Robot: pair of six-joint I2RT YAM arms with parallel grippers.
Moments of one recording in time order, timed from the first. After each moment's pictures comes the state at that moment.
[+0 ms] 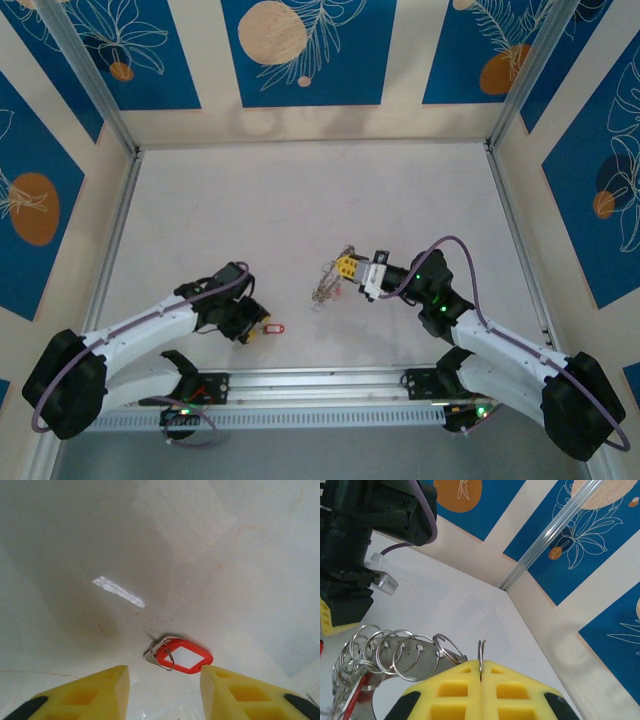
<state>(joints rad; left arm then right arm) -0.67 1.09 0.49 -0.62 0.27 -1.50 0.63 0.89 0.33 0.51 -0.54 -0.65</state>
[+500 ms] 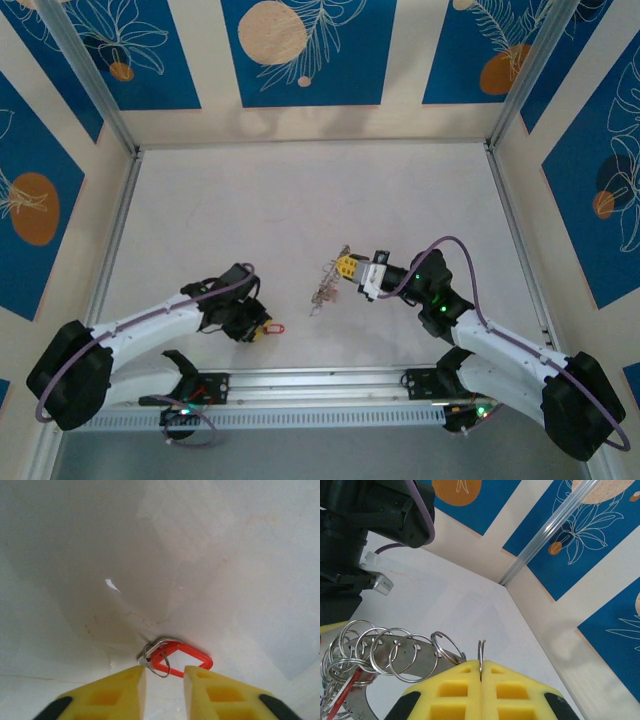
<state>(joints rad) -0.71 1.15 0.49 -0.57 0.27 -1.55 0.63 0.89 0.33 0.50 -0.52 -0.67</state>
